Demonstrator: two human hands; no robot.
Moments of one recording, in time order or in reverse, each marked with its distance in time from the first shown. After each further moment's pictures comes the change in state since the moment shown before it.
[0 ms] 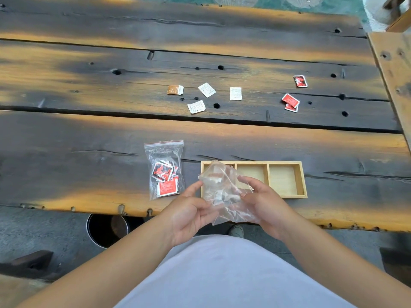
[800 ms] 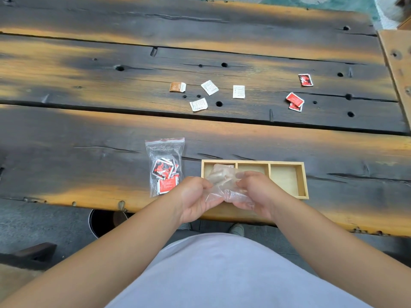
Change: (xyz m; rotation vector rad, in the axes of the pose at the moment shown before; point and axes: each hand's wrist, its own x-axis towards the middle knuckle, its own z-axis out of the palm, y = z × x) left_hand 0.025 0.022 0.021 -0.075 0.024 -0.151; right_hand 0.028 -0.024 0.005 -0.073 0.087 0.146
